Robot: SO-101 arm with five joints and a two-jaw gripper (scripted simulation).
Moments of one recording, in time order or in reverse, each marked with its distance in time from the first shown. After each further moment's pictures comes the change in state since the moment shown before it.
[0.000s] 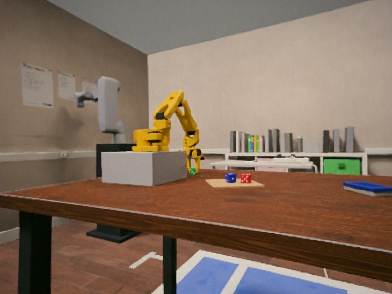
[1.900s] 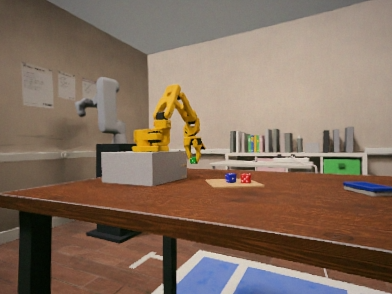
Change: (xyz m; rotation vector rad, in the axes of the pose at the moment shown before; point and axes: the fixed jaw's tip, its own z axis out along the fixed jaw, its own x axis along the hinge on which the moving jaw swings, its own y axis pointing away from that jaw) arm -0.003 -0.001 -0.043 0.000 -0.002 0.000
